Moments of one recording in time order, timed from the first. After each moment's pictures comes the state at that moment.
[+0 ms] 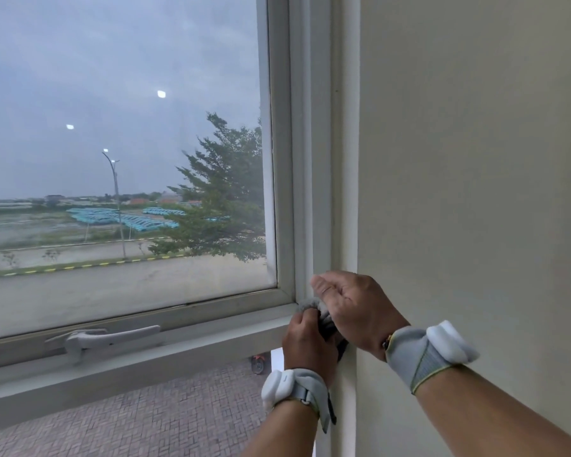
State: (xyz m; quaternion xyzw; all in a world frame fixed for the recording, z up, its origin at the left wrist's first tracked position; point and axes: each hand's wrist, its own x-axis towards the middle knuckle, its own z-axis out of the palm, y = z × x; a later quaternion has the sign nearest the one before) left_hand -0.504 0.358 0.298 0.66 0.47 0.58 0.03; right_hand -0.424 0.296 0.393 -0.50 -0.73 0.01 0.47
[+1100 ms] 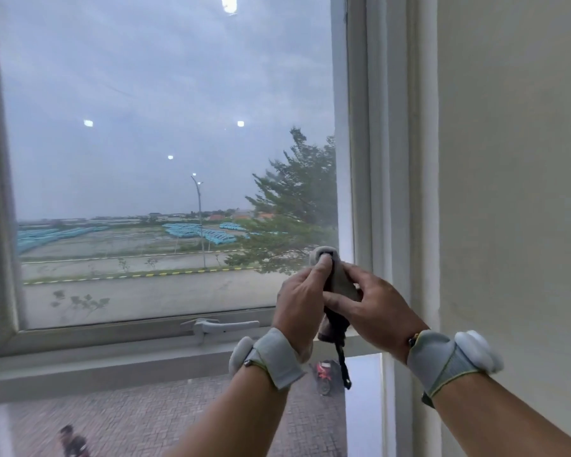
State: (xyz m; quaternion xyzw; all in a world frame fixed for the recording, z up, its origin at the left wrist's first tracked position) left_hand -0.626 0.265 0.418 0.53 0.35 0.66 0.40; right_hand -0.504 0.276 0.413 -0.41 -0.75 0.16 0.49
